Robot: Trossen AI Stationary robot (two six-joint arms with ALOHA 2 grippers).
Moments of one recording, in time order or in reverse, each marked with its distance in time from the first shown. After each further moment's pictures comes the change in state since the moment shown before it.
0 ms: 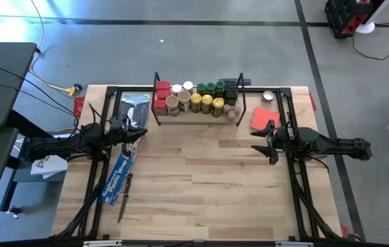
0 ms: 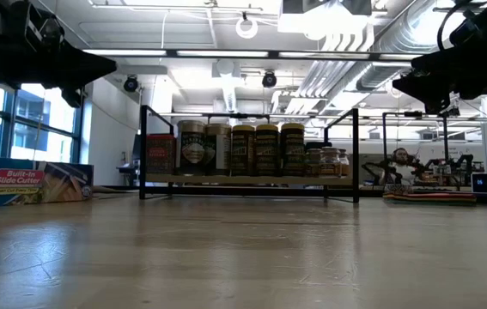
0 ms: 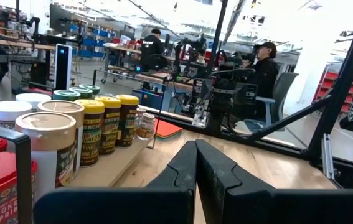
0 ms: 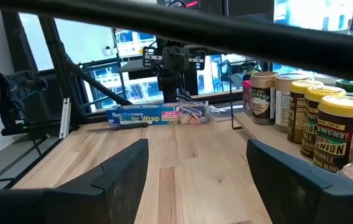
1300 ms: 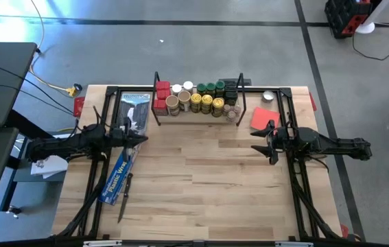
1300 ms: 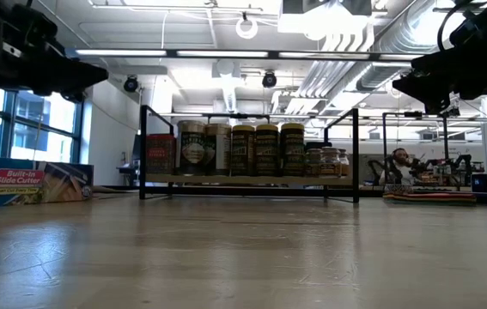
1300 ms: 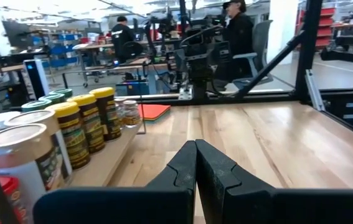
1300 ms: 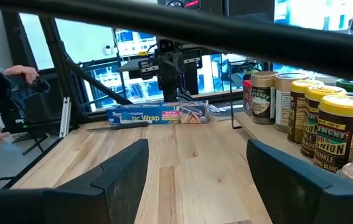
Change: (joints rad) left arm -0.017 -0.061 -0.002 -0.148 0.117 0.264; right arm 0.000 0.000 0.001 -0.004 -0.001 0.000
